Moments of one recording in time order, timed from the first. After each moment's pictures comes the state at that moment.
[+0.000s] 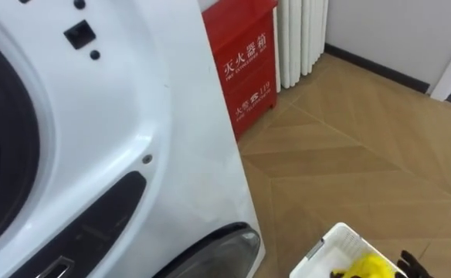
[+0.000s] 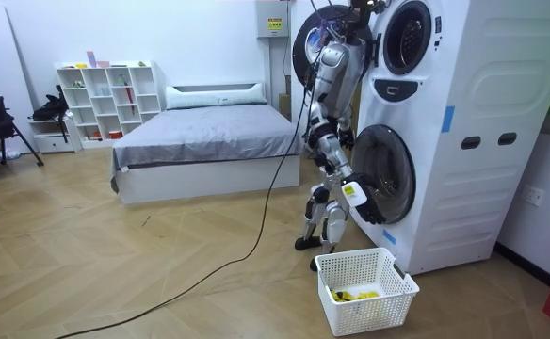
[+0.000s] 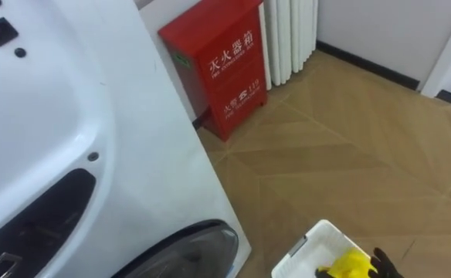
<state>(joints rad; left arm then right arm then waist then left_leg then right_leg) 0.16 0.22 -0.16 1.14 0.07 0.08 0.30 0.08 -0.29 -0.21 0.64 0.31 -0.07 0.07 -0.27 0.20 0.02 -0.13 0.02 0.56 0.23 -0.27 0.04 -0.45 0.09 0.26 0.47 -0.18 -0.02</state>
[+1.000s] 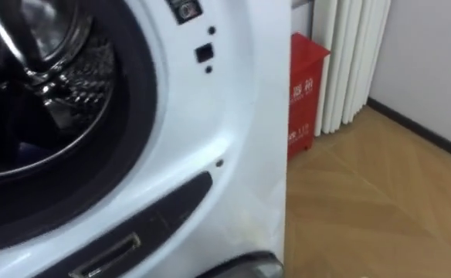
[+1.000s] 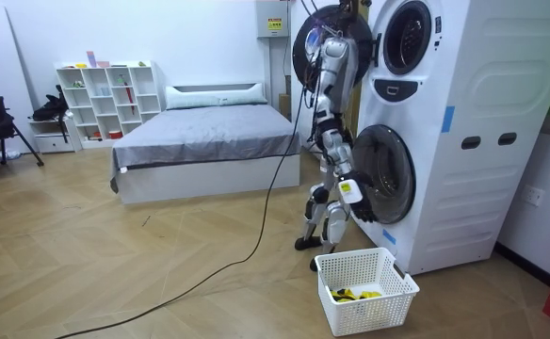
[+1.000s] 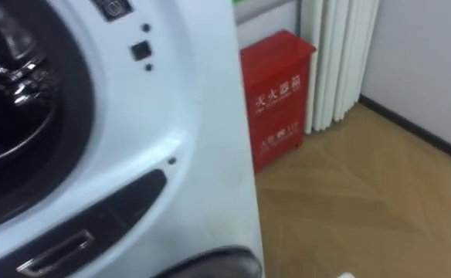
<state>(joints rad) 0.20 0.22 -0.14 1.09 0.08 0.01 0.32 0.17 -0.30 -0.26 0.95 0.47 -0.07 0.07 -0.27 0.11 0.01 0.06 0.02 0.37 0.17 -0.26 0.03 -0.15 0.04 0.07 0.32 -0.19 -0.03</state>
